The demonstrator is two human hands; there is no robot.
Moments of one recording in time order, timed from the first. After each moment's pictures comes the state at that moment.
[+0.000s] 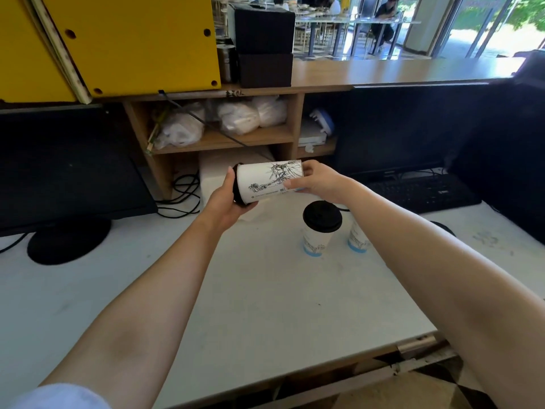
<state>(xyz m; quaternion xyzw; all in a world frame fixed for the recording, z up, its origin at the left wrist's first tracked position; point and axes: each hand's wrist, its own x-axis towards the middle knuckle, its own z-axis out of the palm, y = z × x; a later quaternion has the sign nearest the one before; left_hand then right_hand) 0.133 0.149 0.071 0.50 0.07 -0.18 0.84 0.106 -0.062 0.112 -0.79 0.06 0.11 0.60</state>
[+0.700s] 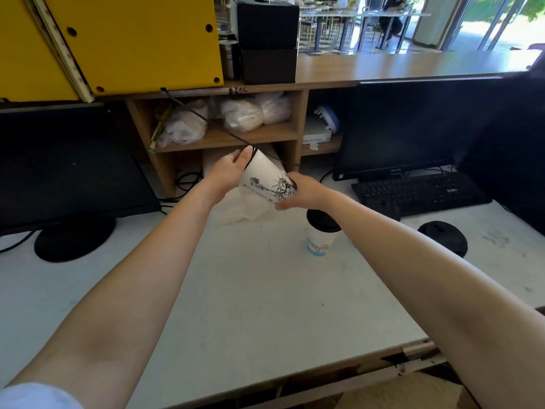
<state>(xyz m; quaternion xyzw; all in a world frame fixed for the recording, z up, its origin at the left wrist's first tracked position) 0.136 0.151 0.129 0.82 -0.07 -0.07 0.56 0.109 -0.034 0.094 -0.94 -0.03 0.08 0.33</state>
